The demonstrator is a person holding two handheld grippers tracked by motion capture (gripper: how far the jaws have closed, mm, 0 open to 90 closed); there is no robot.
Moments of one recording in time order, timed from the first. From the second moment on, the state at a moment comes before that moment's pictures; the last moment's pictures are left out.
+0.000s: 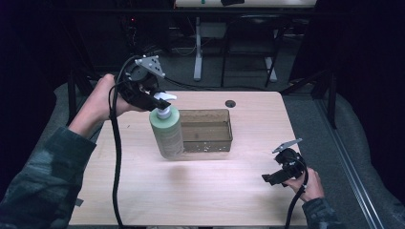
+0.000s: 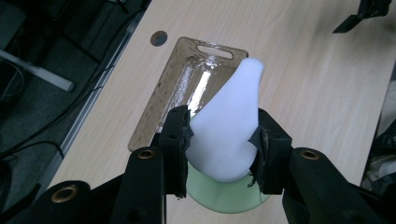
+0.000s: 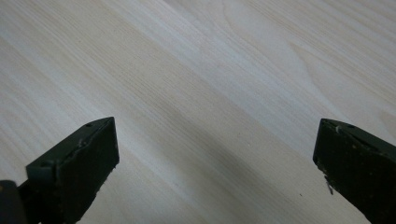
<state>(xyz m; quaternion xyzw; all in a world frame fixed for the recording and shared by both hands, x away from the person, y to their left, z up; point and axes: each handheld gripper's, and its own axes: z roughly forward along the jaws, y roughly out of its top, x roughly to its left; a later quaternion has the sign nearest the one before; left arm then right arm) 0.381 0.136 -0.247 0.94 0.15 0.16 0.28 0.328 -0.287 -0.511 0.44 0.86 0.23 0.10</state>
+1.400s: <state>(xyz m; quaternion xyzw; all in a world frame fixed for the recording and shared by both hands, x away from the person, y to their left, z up) 0.418 0.129 -0.232 0.93 0.18 0.19 0.27 0.328 -0.287 -0.512 0.44 0.86 0.23 0.09</state>
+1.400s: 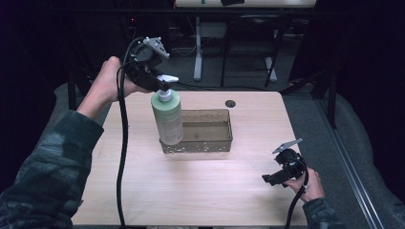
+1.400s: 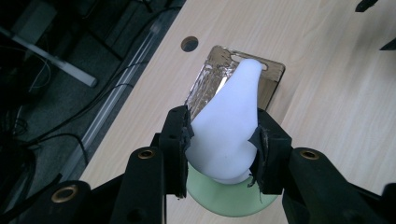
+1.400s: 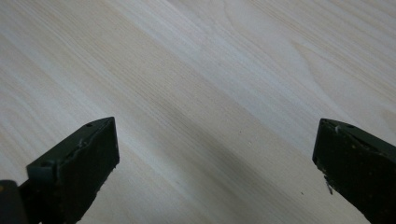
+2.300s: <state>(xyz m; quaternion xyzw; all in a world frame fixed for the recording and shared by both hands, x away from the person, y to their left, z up) 0.435 0.126 -0.238 0.92 0.20 0.20 0.27 0.326 -0.287 -0.511 0.44 0.87 0.23 0.10</state>
